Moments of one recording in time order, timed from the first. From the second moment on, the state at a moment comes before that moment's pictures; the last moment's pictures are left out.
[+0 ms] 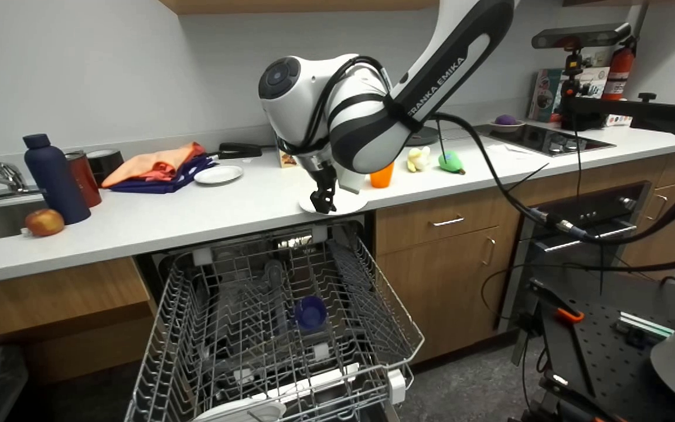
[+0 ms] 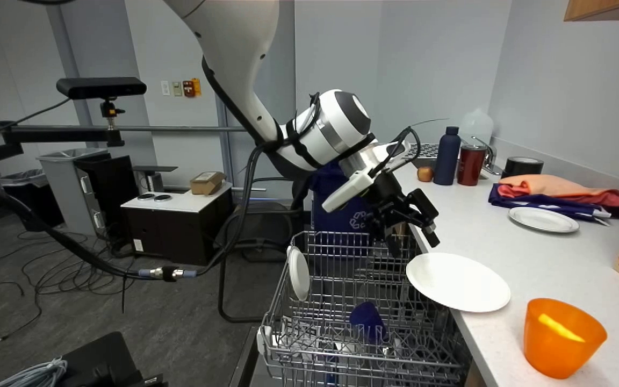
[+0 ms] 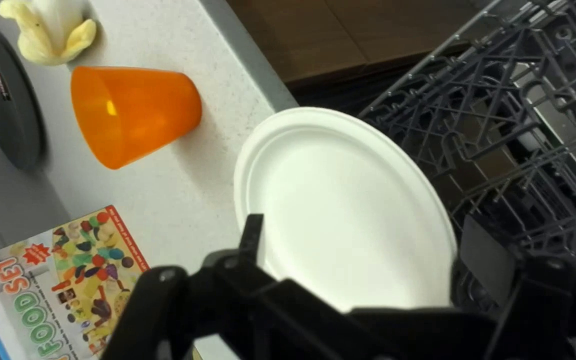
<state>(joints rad) 0.07 0.44 -0.09 -1.85 -0.85 2.18 0.58</state>
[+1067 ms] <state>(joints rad) 0.08 0.39 -0.05 -1.83 -0.71 2.21 0.51</state>
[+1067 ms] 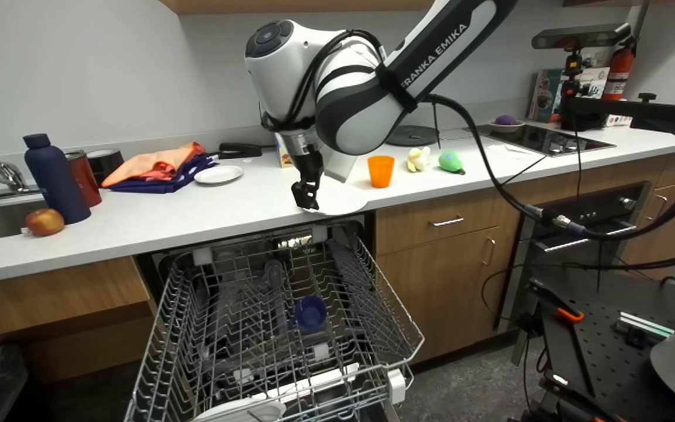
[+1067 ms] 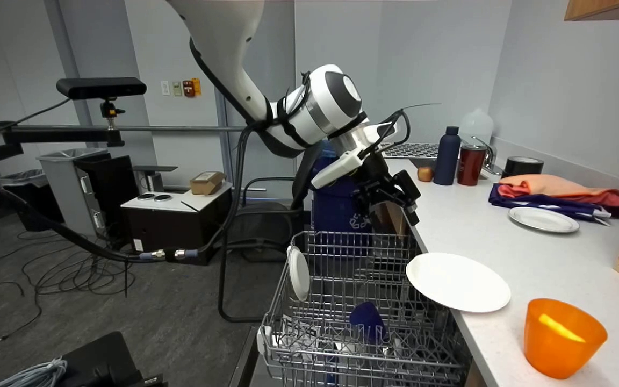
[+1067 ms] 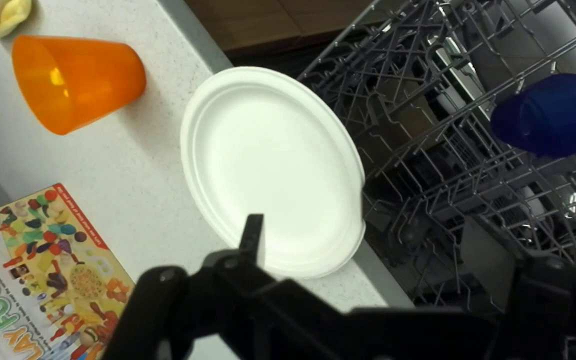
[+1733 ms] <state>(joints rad) 0.11 0.47 -0.11 -1.82 -0.82 2.21 0.52</state>
